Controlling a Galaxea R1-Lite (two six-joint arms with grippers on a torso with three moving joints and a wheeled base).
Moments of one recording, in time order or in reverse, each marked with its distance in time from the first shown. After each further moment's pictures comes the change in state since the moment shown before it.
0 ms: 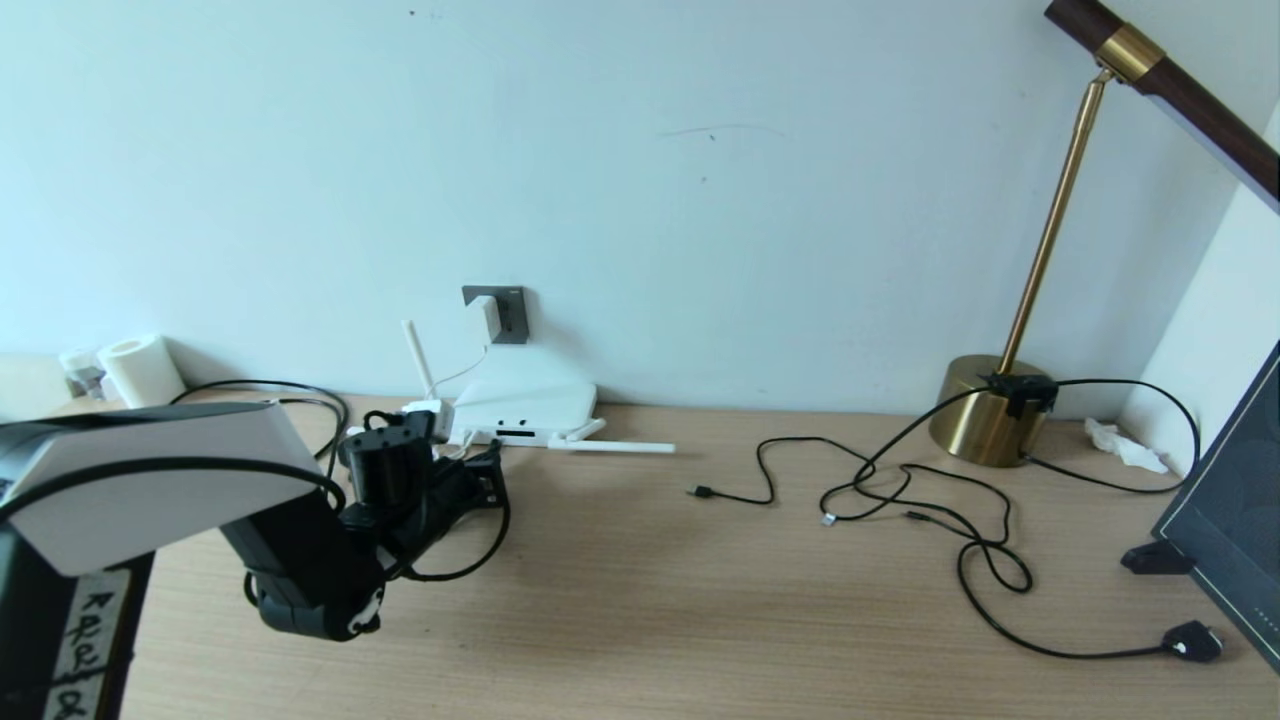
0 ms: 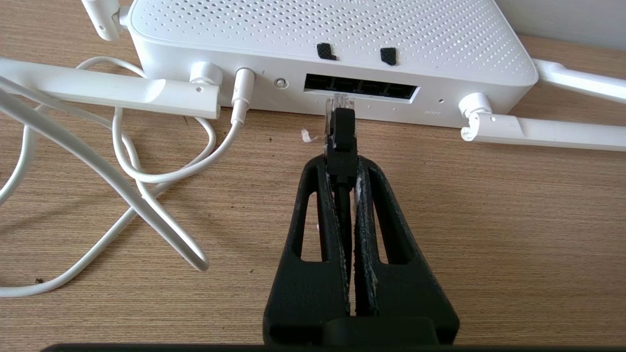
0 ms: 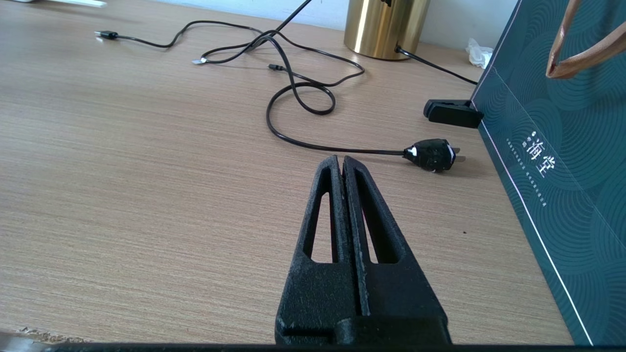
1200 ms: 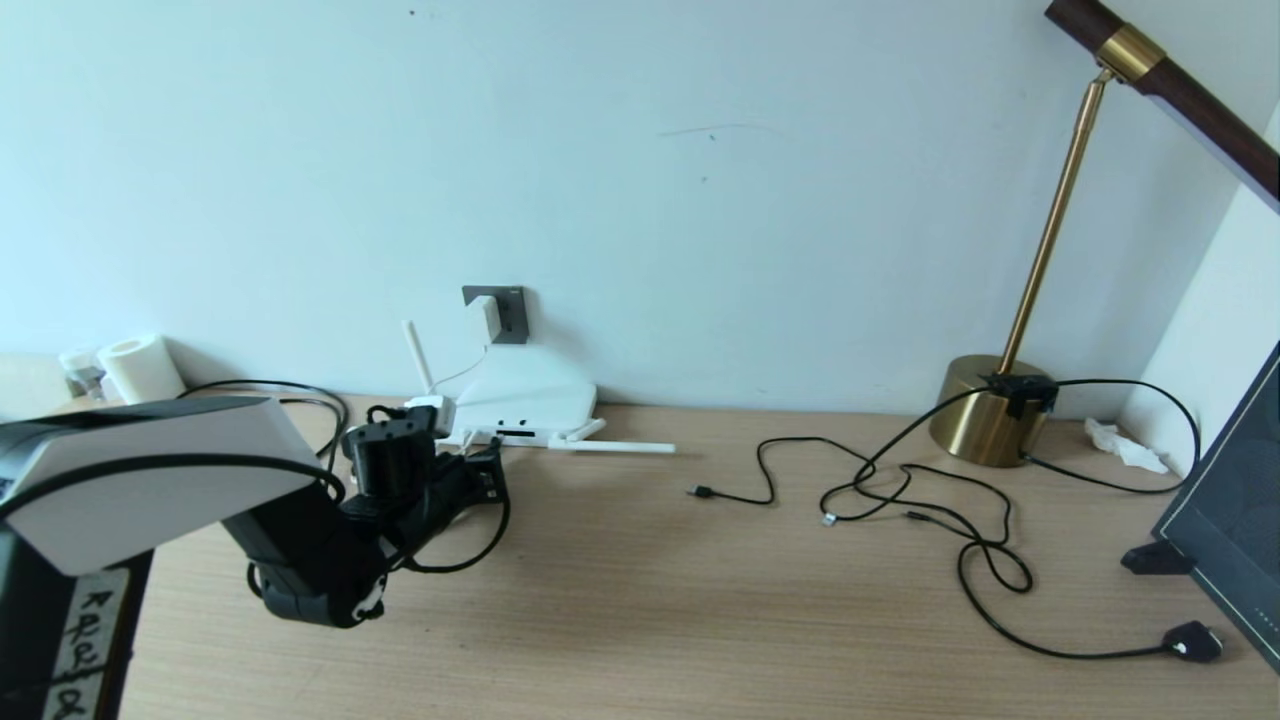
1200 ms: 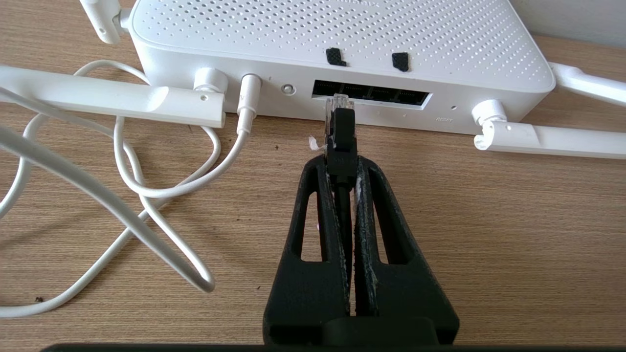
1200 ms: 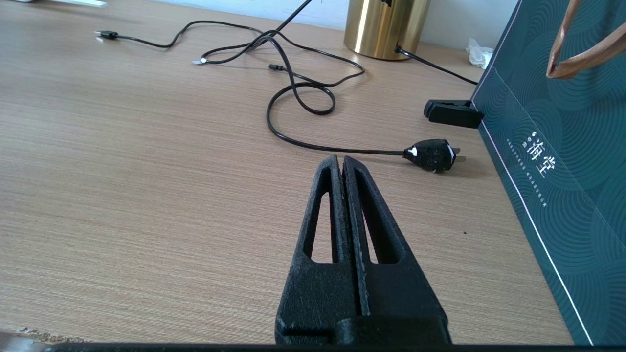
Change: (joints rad) left arm 0.007 0.001 -0.046 0.064 -0.001 0.000; right arm 0.000 0.000 0.000 0.000 0.000 0.000
